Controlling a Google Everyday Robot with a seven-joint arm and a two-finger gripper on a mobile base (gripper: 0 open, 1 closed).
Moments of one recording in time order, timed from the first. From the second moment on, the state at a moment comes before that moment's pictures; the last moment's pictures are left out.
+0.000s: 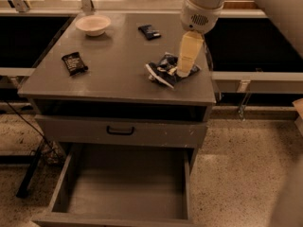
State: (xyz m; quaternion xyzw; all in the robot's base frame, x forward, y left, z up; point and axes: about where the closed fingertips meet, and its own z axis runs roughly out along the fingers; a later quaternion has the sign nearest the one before) arm 0.617 -0.112 0.934 -0.62 0.77 -0.03 0.14
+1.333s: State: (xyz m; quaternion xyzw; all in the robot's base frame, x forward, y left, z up) arm 0.662 -0.095 0.901 -0.61 0.78 0.00 0.13
